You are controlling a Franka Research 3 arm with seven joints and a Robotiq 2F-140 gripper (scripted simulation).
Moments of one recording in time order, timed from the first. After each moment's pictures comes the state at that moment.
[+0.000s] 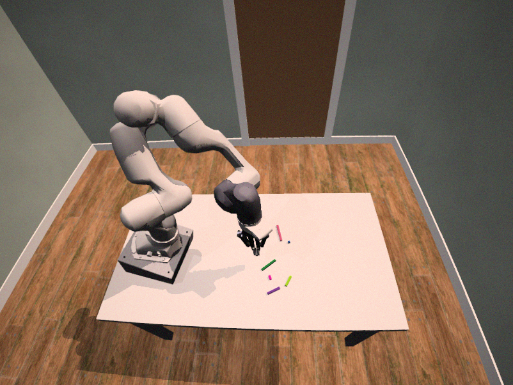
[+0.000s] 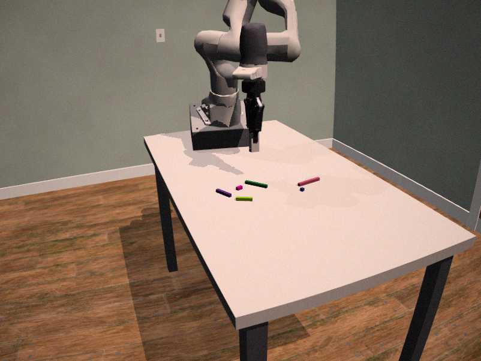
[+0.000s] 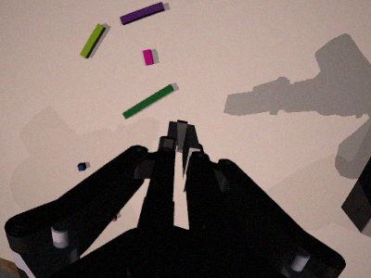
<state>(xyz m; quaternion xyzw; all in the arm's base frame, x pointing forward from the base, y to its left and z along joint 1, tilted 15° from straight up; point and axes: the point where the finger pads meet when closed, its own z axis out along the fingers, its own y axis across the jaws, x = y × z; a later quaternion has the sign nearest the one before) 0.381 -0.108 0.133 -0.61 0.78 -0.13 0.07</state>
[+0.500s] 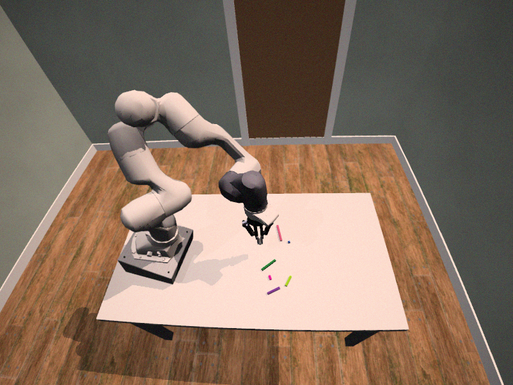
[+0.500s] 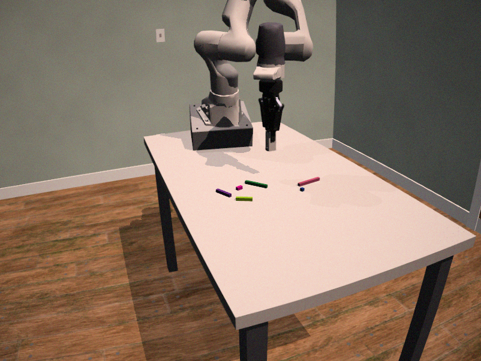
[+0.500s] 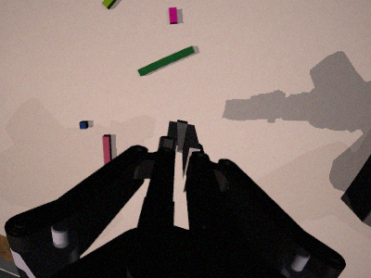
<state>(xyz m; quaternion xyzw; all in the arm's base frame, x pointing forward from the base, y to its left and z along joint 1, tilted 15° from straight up) 0.404 -0.057 0.134 -0.66 0.74 -0.13 0.06</state>
